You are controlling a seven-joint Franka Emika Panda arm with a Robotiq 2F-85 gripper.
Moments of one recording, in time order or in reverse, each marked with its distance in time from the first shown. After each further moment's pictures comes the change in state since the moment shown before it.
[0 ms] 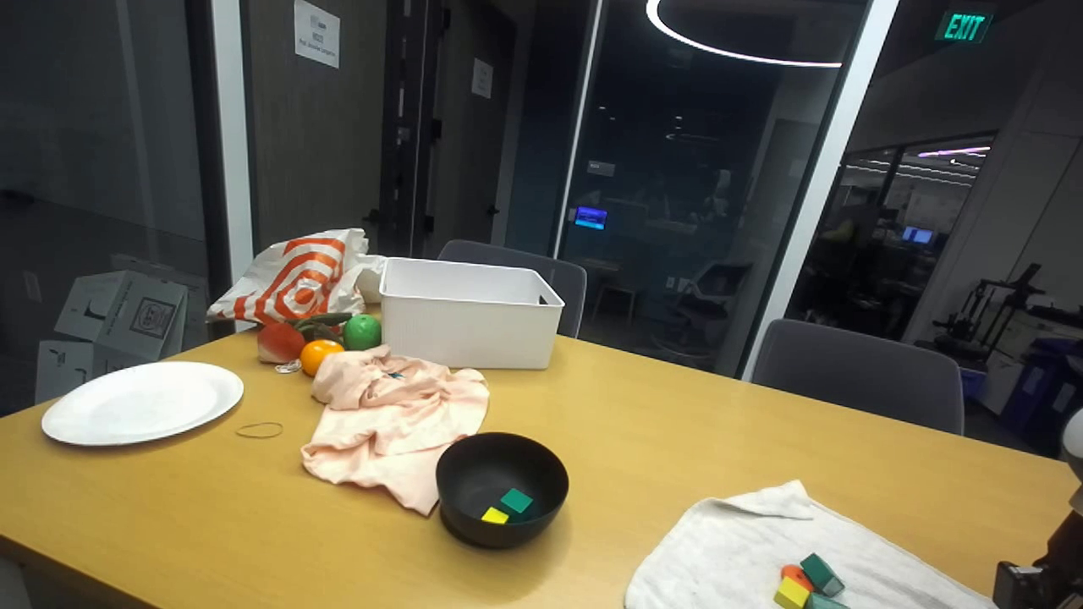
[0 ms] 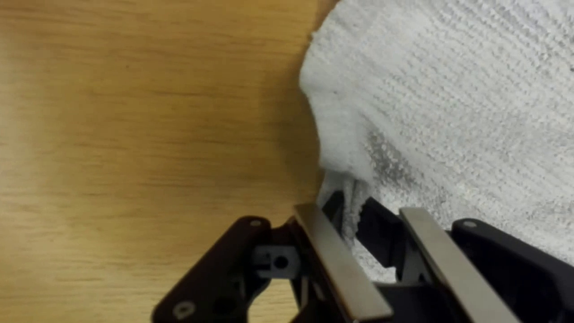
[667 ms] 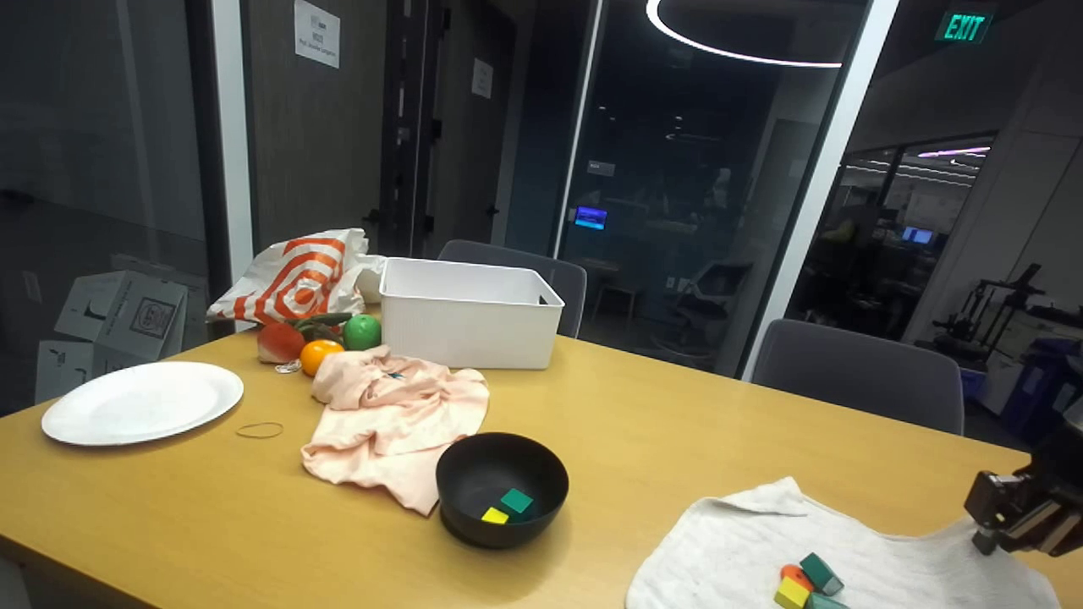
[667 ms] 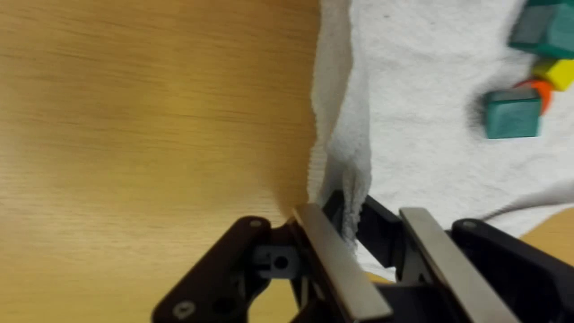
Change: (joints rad) arm 0.070 -0.198 0.027 0.036 0.098 -0.090 -0.066
